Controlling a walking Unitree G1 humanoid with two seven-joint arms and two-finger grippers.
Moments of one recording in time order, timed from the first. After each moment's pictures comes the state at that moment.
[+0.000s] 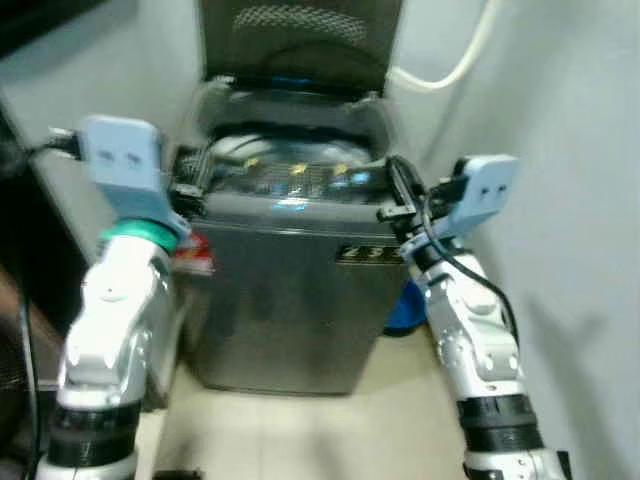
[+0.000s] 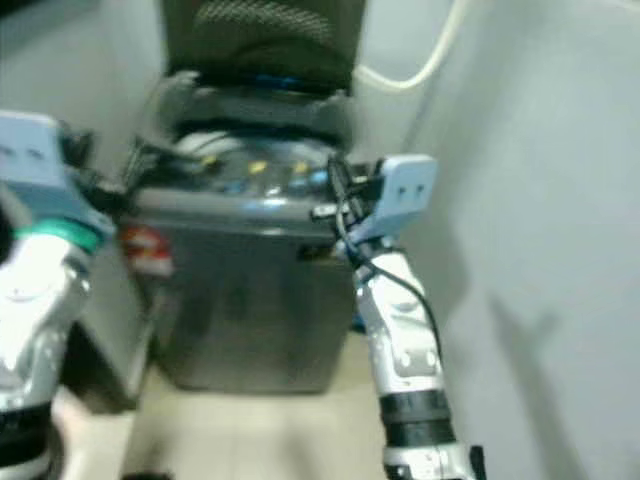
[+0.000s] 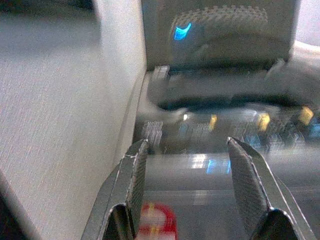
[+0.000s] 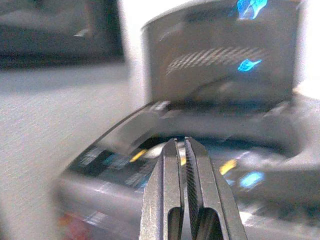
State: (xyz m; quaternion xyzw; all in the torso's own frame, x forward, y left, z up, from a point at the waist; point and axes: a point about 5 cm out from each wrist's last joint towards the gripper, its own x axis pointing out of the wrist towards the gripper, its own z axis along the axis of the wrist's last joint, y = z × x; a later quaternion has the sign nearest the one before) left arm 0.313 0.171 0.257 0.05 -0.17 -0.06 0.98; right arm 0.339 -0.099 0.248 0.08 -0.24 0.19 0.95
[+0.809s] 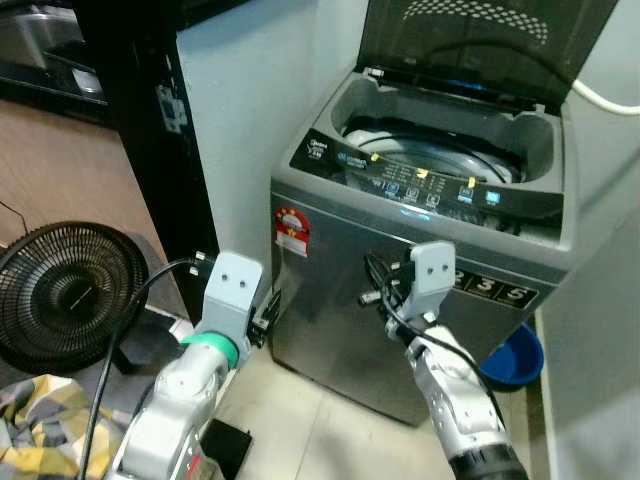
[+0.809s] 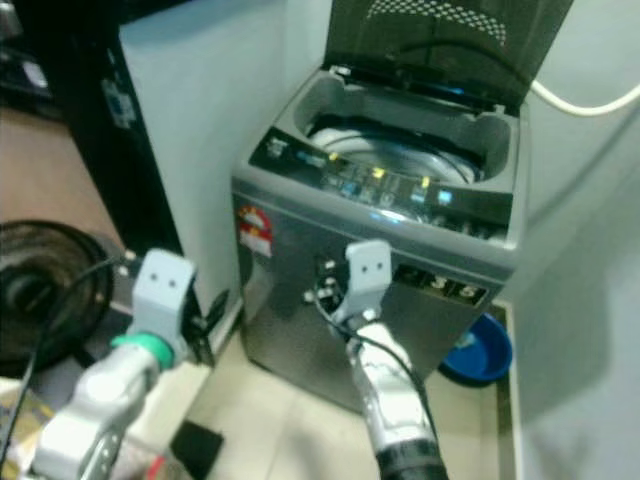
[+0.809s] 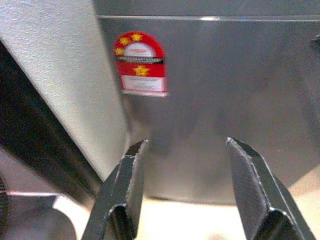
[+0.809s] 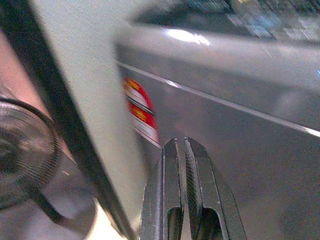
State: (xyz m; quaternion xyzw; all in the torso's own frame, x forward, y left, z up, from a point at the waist) left arm 0.288 0.105 0.159 0.07 0.03 -0.17 0.98; right arm 0.332 -0.126 0.137 0.05 -0.08 0.14 0.99
